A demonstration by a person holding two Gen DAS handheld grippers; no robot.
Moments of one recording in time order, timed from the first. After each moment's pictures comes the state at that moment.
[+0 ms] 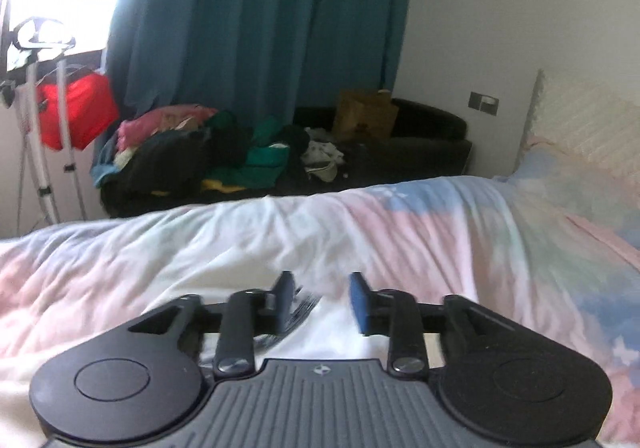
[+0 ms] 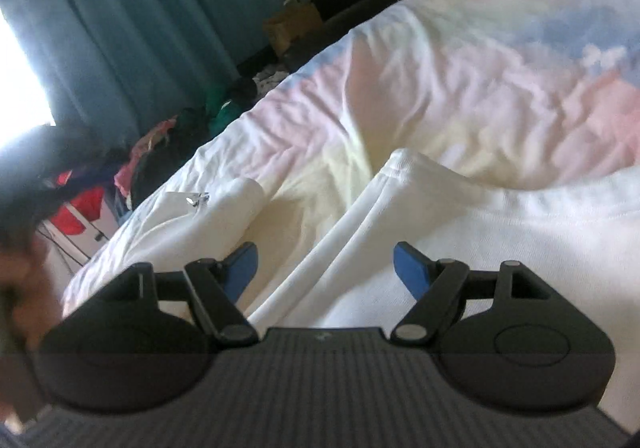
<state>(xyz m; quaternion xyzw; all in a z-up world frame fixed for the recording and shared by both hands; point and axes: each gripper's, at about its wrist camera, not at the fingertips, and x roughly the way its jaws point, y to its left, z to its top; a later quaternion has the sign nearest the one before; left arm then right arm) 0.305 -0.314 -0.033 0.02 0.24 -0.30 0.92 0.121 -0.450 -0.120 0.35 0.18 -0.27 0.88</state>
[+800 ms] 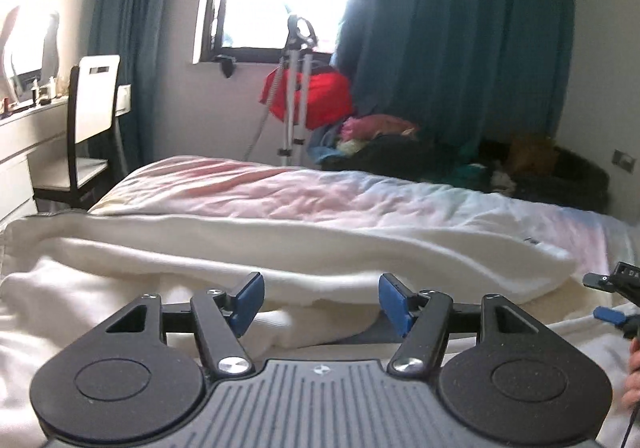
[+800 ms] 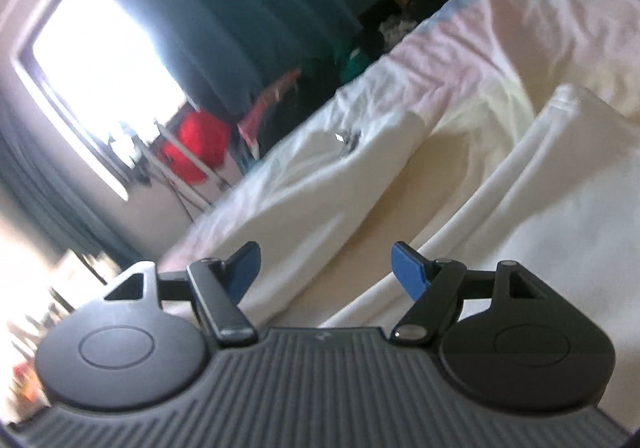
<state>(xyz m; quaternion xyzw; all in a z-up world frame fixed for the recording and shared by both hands) 0.132 0.041 -0.022 -0.04 0.23 -0.06 0.97 0.164 -0.405 -0.111 0.35 0.21 -0.08 0.91</state>
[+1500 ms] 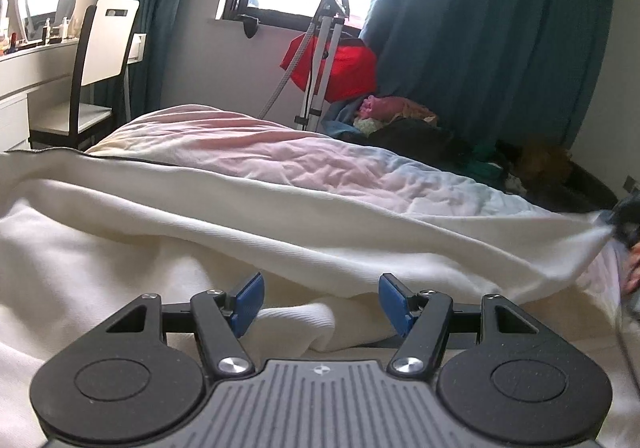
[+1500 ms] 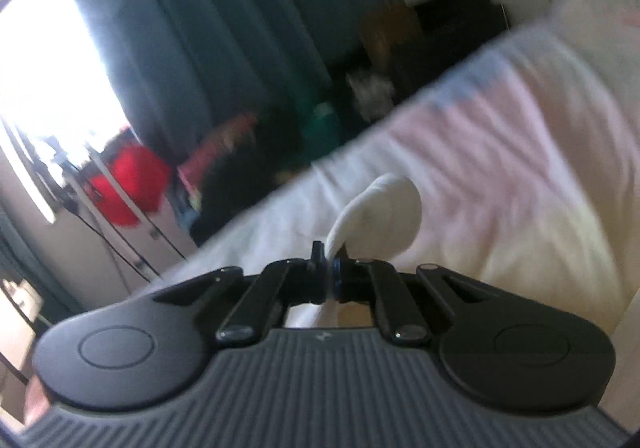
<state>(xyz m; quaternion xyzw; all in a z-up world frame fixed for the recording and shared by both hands) 0.182 0.075 -0.063 -0.10 0.27 -0.05 0.96 0.278 -0.403 -0.039 0.28 0.13 -0.18 0.93</state>
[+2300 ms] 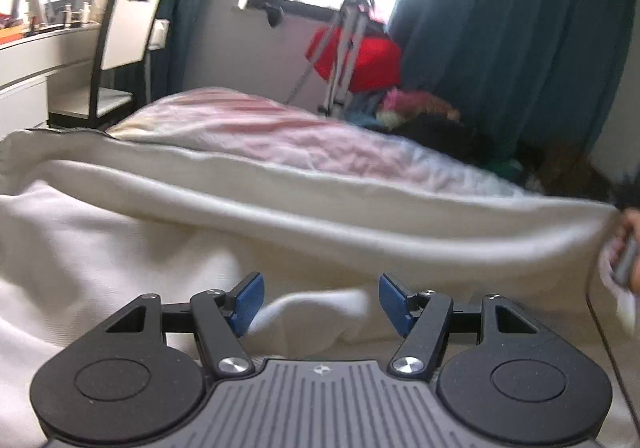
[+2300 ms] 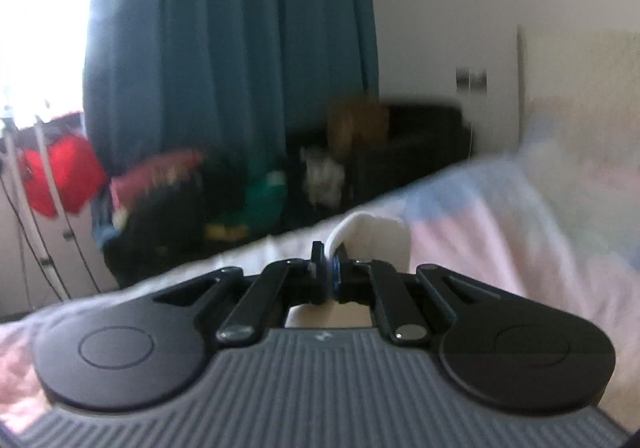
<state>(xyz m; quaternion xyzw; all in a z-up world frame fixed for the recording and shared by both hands) 0.185 0.079 -0.074 -0.10 0.30 -0.02 0.95 0.381 -0.400 -0.056 0.13 0.15 -0.32 0.93</state>
